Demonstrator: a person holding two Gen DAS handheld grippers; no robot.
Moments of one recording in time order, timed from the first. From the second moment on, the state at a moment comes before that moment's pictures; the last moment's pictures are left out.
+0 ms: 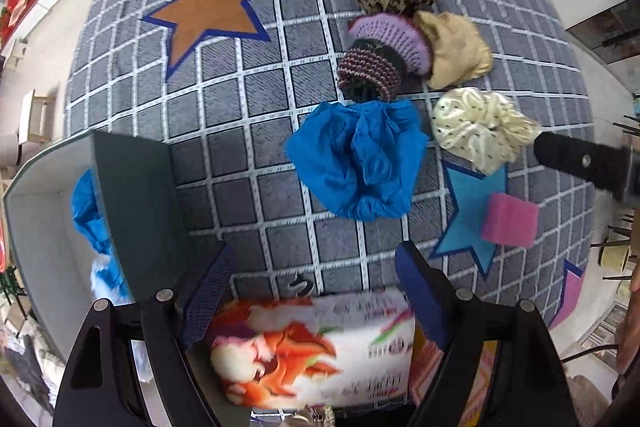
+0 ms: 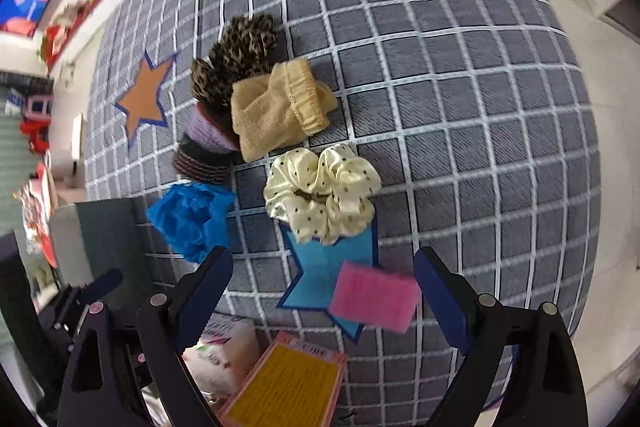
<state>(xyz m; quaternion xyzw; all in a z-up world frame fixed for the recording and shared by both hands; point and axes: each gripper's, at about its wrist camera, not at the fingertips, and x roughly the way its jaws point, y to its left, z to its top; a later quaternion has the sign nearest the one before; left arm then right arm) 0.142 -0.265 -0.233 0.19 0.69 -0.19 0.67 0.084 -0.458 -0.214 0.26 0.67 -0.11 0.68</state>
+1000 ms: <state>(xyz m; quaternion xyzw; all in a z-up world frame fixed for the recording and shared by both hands) 0.168 -0.305 -0.251 0.13 0.71 -0.19 0.67 0.091 -0.446 -0.244 0.24 0.68 -0.07 0.69</state>
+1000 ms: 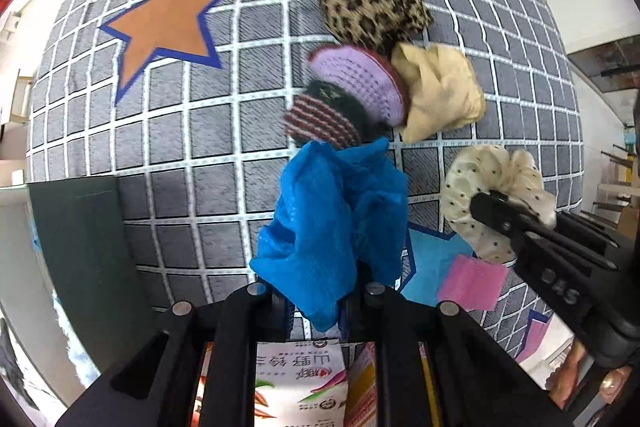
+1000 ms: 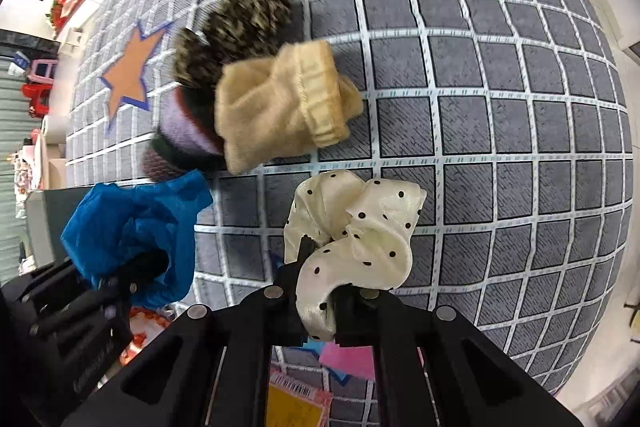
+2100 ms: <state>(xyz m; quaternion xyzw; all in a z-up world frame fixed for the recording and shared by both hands) 0.117 -0.153 -0.139 0.12 0.62 -0.17 0.76 0.053 -0.347 -0.141 0.22 0.60 -0.09 0.76</state>
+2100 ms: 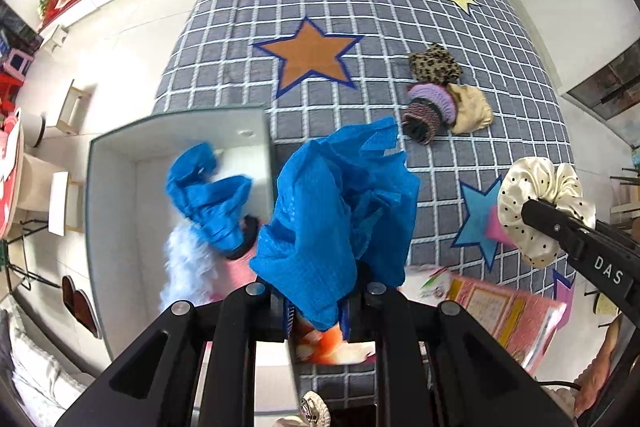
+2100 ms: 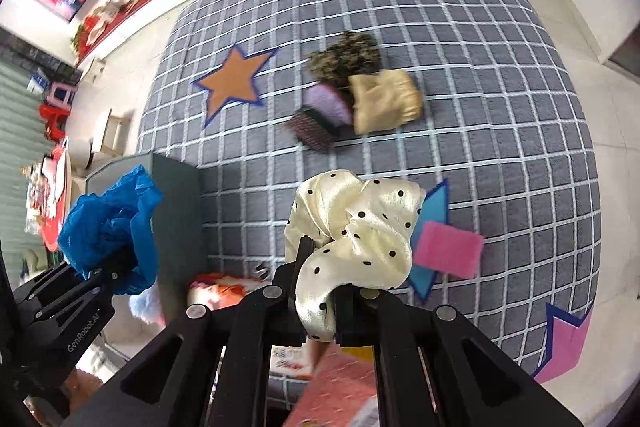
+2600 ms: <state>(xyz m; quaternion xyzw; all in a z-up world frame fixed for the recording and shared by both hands) 0.110 -0.040 -0.137 0.05 0.62 -0.11 0.78 0.075 -0.240 -0.129 0.15 0.61 -0.03 0.78</state>
